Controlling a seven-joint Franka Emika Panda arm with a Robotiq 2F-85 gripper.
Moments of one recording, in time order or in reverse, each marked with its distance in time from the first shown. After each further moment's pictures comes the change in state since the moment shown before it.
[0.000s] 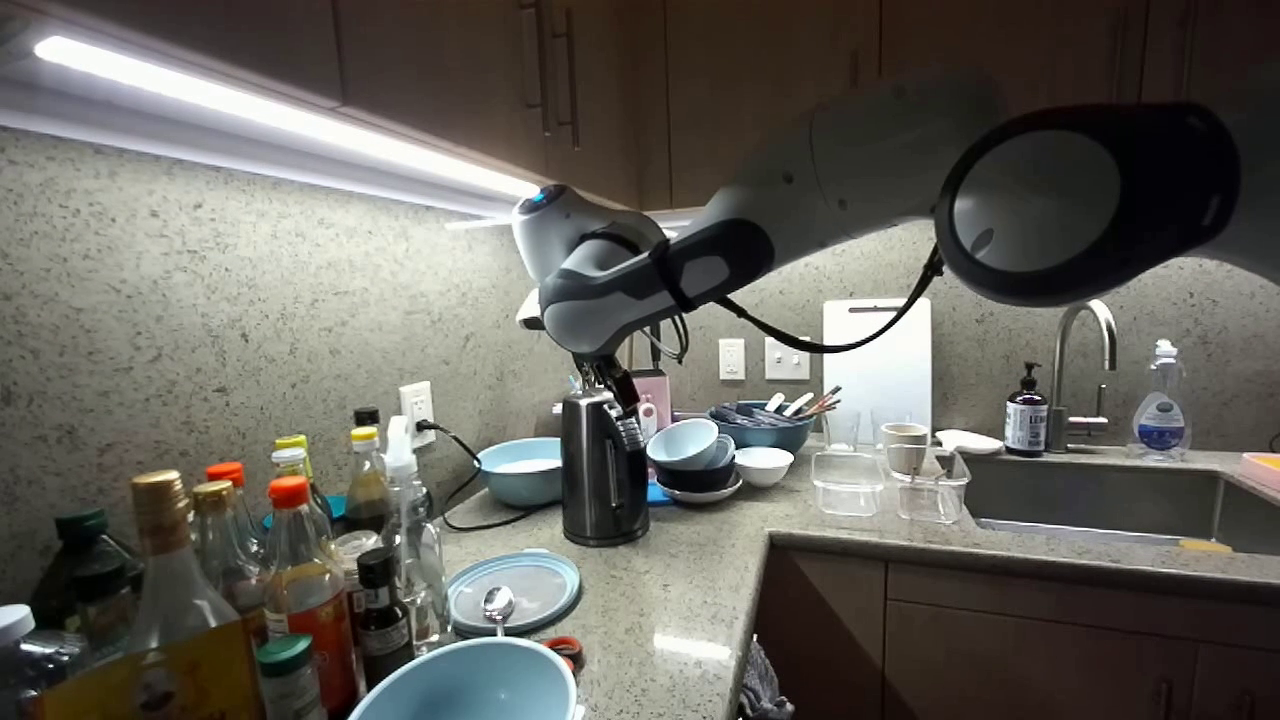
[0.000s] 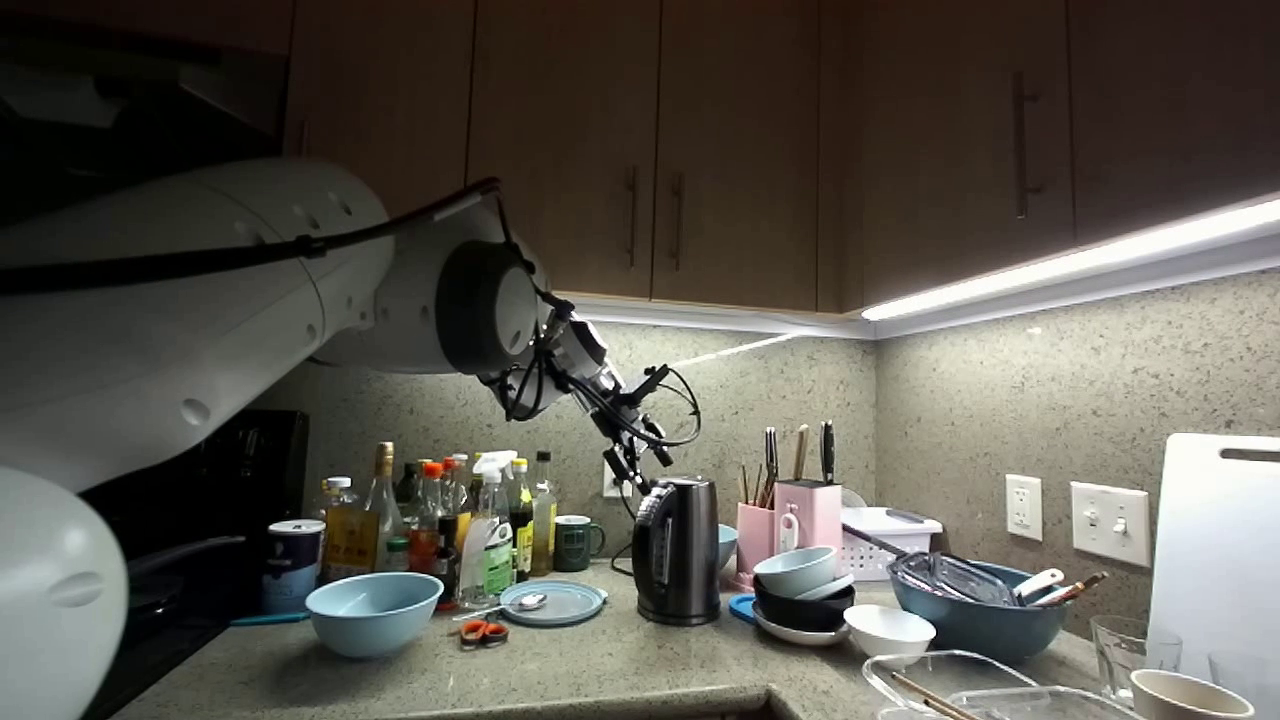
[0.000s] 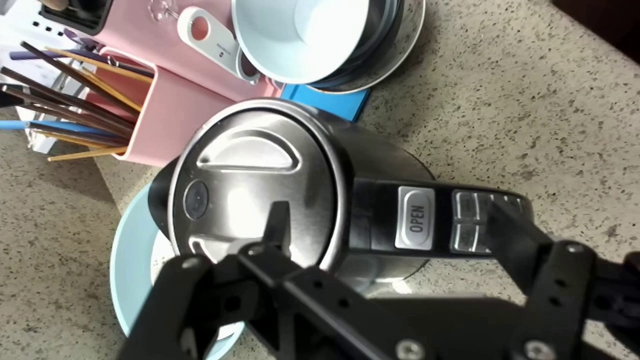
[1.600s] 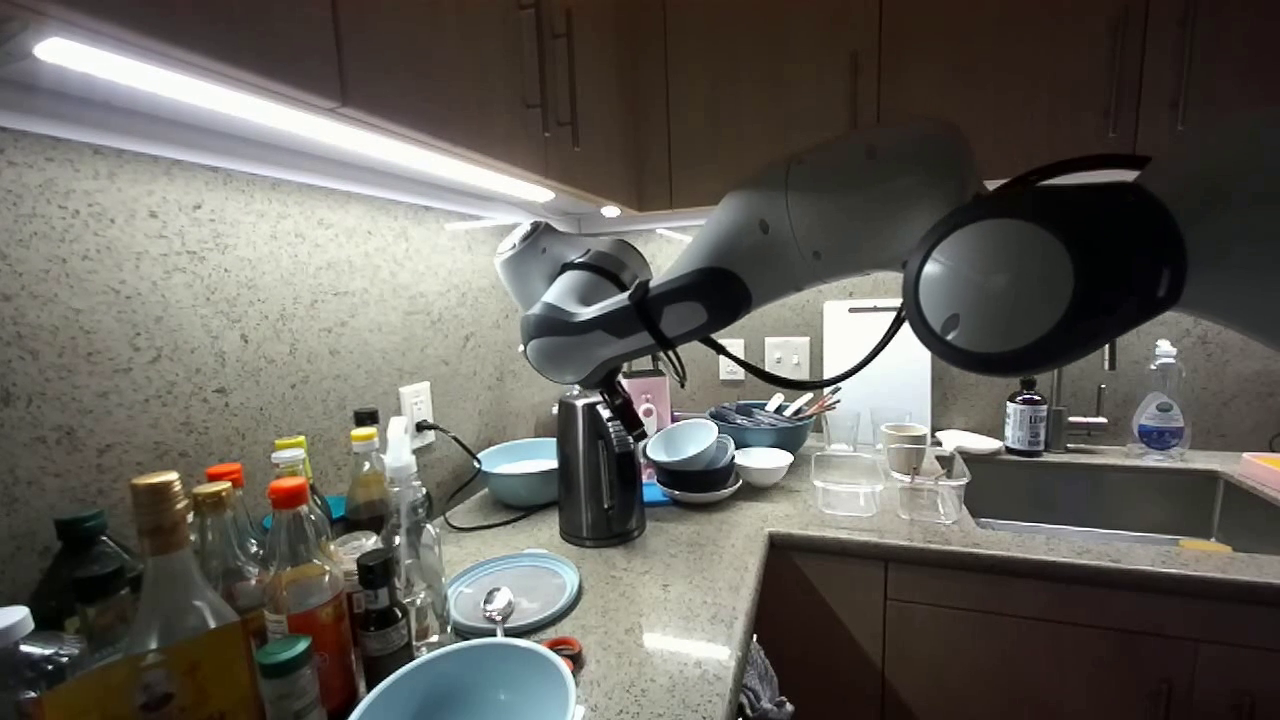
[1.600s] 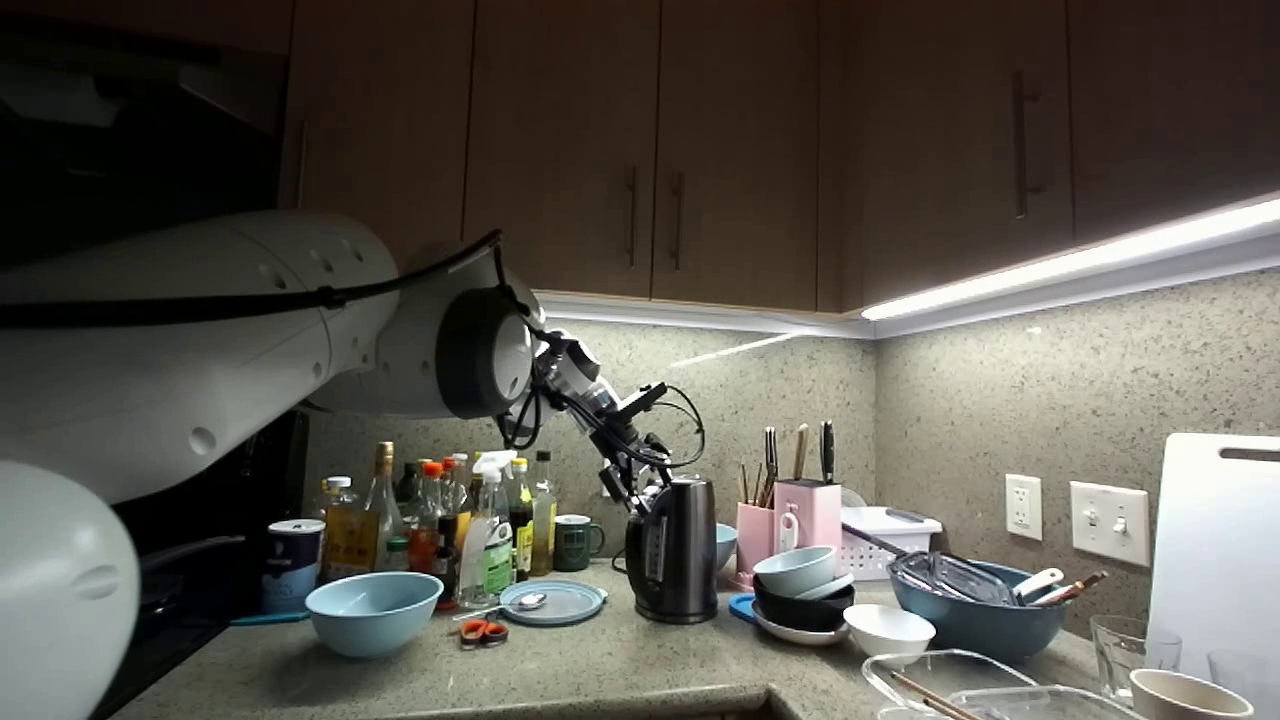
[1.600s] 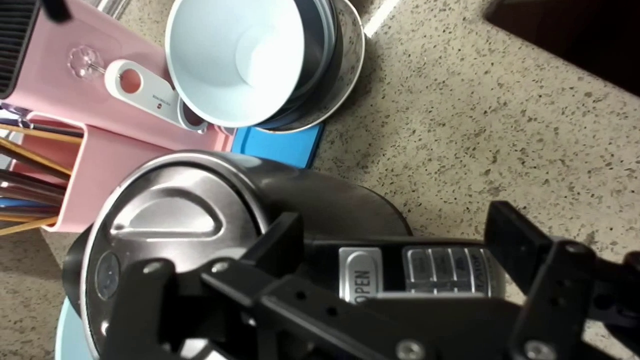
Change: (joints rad) arm 0.042 0.127 -0.038 0.154 -0.012 -0.173 0.103
